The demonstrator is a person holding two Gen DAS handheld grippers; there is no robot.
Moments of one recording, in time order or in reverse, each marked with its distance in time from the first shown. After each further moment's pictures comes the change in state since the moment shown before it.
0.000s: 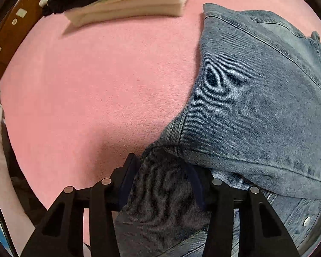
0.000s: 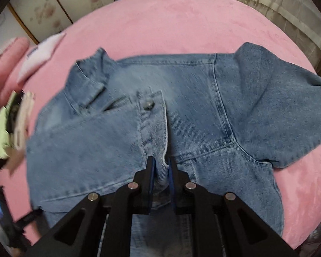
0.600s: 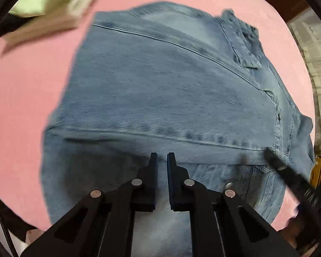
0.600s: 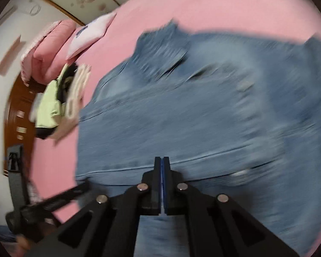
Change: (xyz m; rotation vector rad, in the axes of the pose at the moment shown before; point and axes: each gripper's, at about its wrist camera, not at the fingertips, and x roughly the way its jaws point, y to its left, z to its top) left arm -0.062 -0.122 -0.018 0.166 0.077 -0.402; right arm 0.021 0.073 -0.024 -0.048 0.180 0.468
